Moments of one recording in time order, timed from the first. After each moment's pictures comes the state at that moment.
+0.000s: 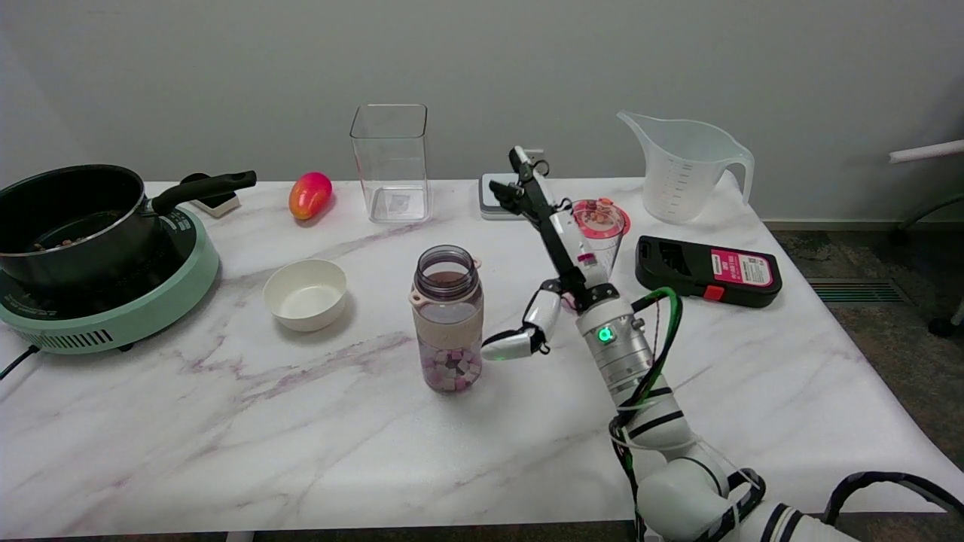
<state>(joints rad) 0.02 -1.23 -2.09 1.33 0.79 0.87 0.59</state>
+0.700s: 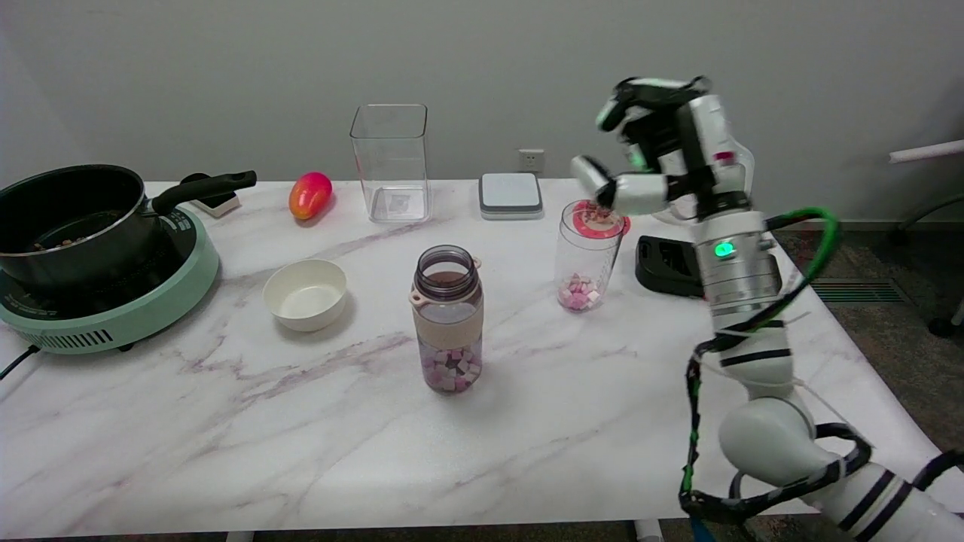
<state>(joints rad) -0.08 -1.07 -1.81 1.68 0.95 0.85 0.37</state>
